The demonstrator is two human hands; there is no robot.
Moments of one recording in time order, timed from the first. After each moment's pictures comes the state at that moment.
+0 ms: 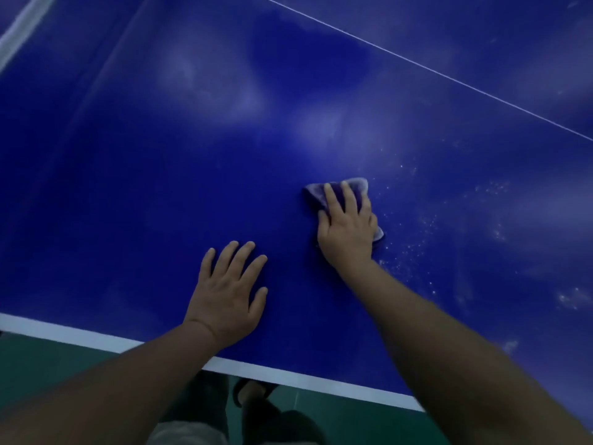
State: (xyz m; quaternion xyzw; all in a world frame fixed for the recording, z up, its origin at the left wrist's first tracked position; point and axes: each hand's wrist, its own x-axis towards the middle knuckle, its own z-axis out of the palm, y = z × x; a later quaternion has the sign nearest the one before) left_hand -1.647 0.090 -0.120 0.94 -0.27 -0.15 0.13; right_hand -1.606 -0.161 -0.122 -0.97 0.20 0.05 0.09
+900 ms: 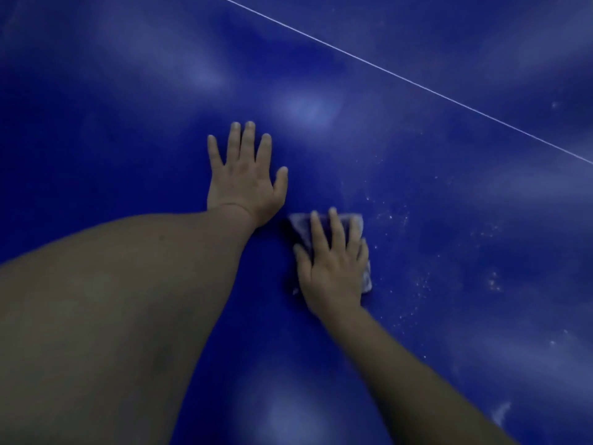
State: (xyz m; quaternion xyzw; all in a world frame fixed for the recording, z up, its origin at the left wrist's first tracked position) left_hand -1.357 -0.084 -0.145 0.97 -0.19 -0.09 0.10; right_hand -1.533 -0.189 -0.125 -0.97 0.21 0.08 0.06
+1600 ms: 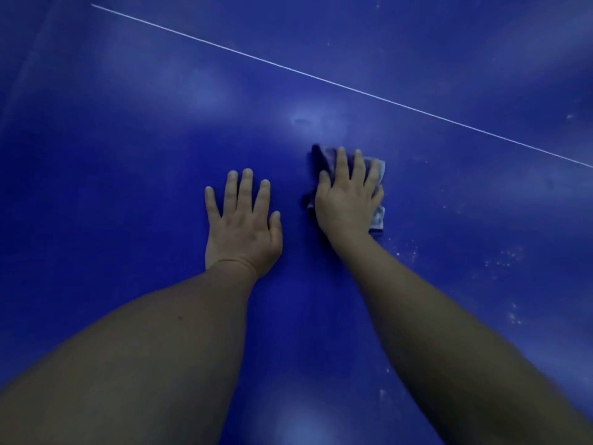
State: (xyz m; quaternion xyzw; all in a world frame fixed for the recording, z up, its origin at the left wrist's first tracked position) left_hand -1.358 -0.085 -0.140 0.97 -0.19 -0.10 0.09; right_hand -1.359 -0.261 -0.132 -0.93 0.34 0.03 0.12
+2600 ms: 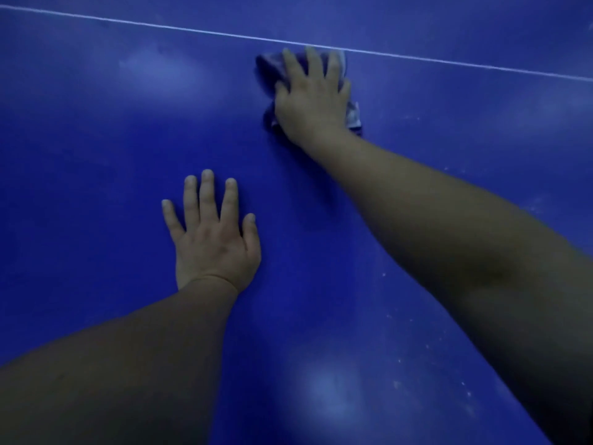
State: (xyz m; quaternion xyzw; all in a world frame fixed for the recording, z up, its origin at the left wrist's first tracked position) left_hand -1.357 -0.091 -0.139 0.98 -0.18 -0.10 0.08; right_hand -1.244 -0.313 -0.131 -0.96 0.26 0.05 0.13
